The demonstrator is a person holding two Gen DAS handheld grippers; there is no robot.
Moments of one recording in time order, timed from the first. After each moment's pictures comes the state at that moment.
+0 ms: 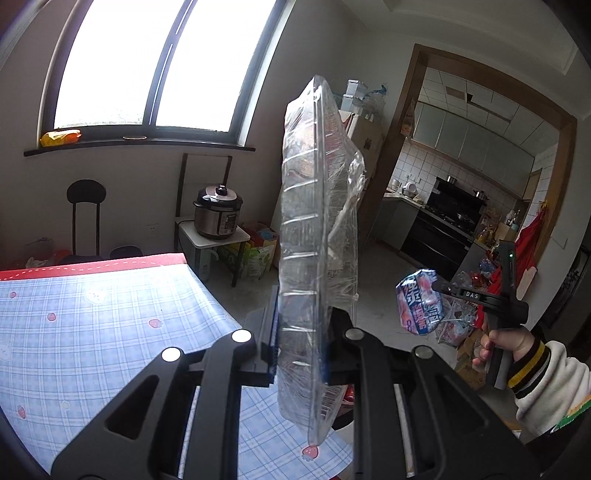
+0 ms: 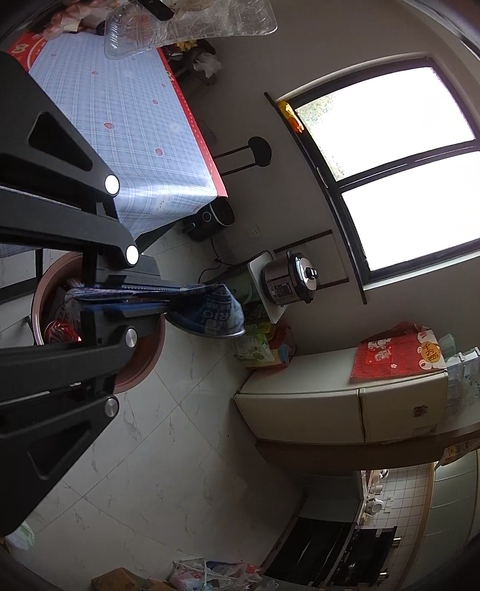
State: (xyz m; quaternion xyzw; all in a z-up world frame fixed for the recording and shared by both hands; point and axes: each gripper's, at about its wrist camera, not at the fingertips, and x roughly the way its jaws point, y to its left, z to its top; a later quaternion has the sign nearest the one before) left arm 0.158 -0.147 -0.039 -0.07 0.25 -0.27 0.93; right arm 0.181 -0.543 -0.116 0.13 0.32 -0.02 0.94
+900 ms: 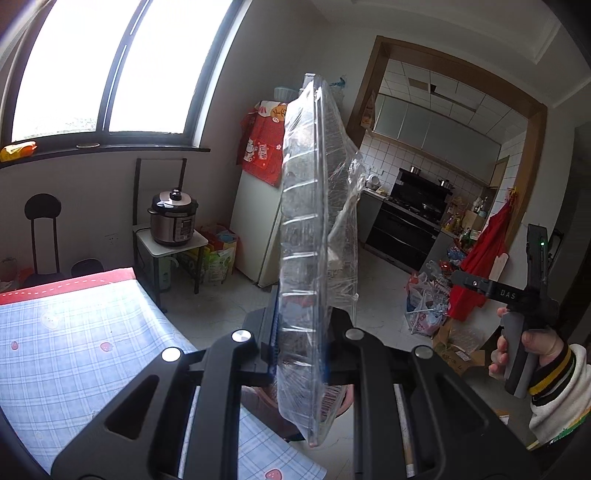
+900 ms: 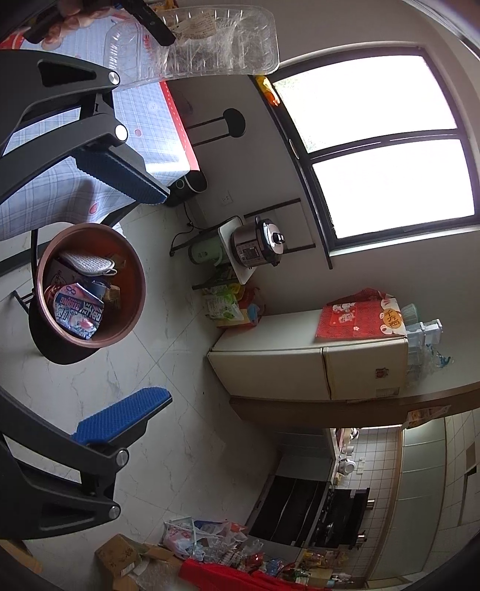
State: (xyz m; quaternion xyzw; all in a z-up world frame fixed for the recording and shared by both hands) left arm 0.182 -0.218 -0.030 -0.06 0.25 -0.36 0.90; right arm 0.098 -0.558 -0.049 0.11 0.27 -0.12 0.95
